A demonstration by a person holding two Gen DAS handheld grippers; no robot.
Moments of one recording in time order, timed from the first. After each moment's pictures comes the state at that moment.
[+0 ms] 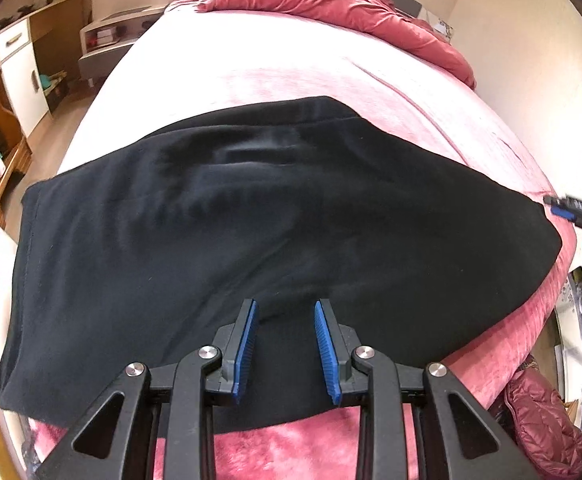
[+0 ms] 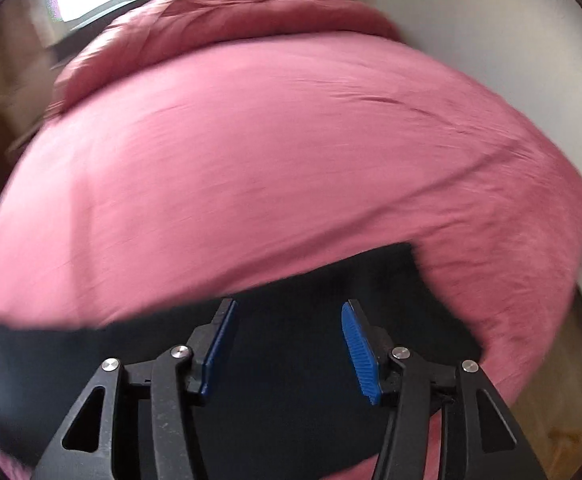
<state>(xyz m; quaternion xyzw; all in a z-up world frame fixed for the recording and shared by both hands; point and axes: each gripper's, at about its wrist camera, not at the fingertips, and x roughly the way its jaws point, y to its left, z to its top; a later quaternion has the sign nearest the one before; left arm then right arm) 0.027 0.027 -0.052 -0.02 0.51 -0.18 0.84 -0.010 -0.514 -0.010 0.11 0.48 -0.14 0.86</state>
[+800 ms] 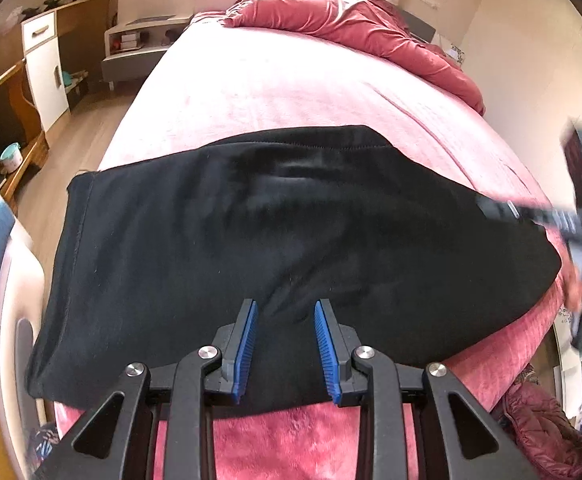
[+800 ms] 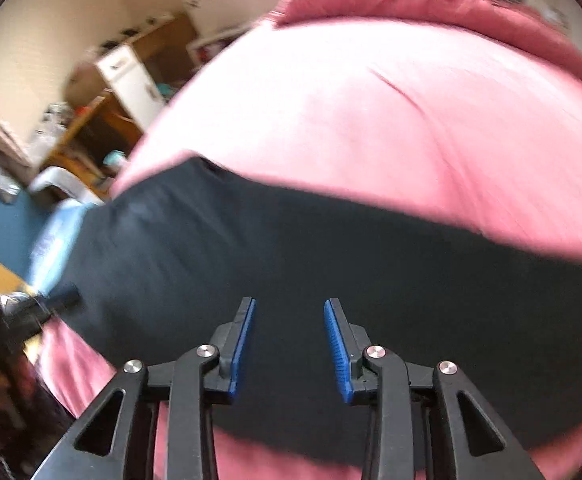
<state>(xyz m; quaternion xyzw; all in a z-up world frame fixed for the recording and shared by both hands) 0.003 0.084 -0.042 -0.04 0.48 -0.16 0.86 0.058 -0.251 -0.020 0.07 0.50 0.14 0.85</state>
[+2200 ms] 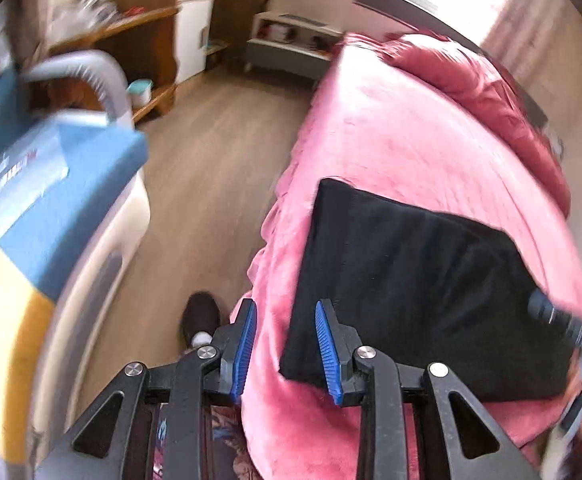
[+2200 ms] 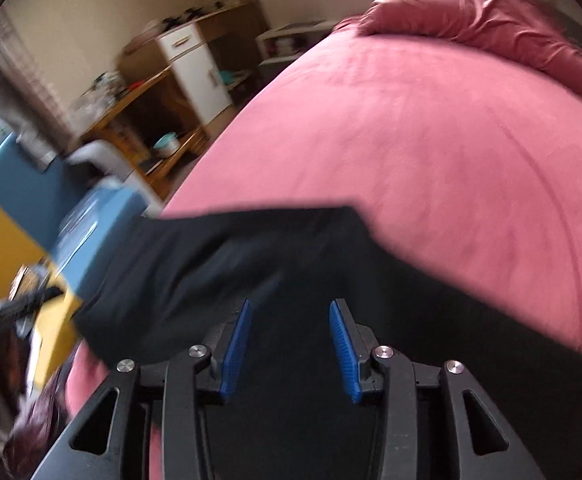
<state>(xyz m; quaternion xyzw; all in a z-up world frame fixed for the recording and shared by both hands) -0.001 0.259 -0.037 -0.17 0.48 0.04 0.86 0.079 -0.124 -0.034 0.03 0.50 0.22 0.84</state>
